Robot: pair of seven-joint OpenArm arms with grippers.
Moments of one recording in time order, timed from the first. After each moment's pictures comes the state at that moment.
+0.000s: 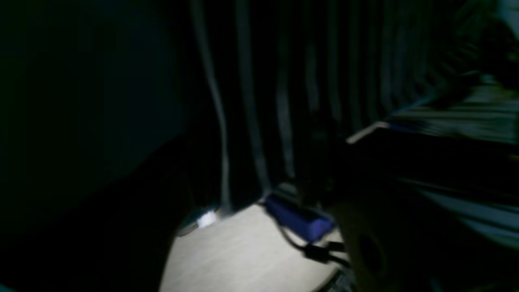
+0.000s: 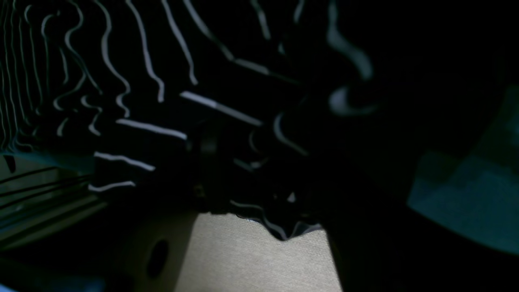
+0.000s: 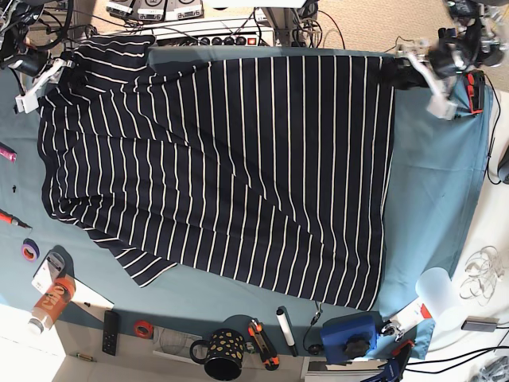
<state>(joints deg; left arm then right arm) 28.4 -14.9 -24.7 97.5 -63.2 -33.8 70.8 -24.6 27.4 48.4 82.0 59.6 40.4 -76.1</state>
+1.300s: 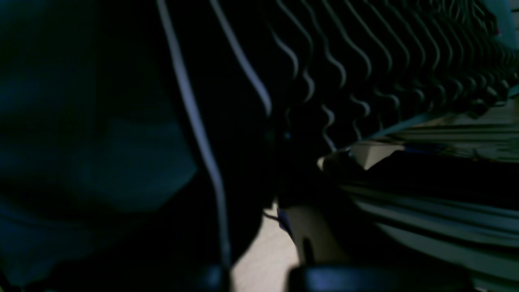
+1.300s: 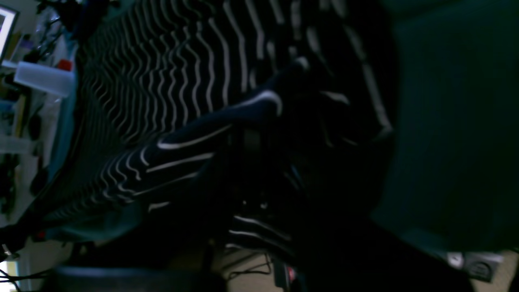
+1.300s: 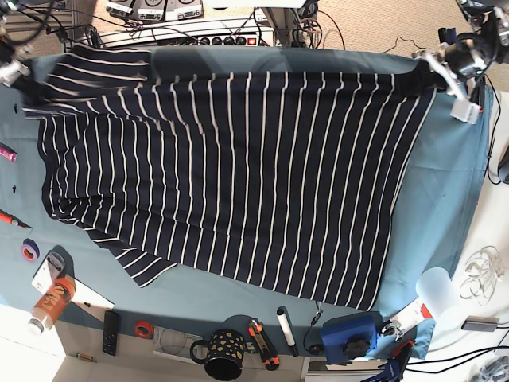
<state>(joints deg) 28.7 -13.0 -38.9 106.4 -69.2 -35.1 77.6 -24.6 26.5 68.8 81.8 82.0 40.0 -79.6</state>
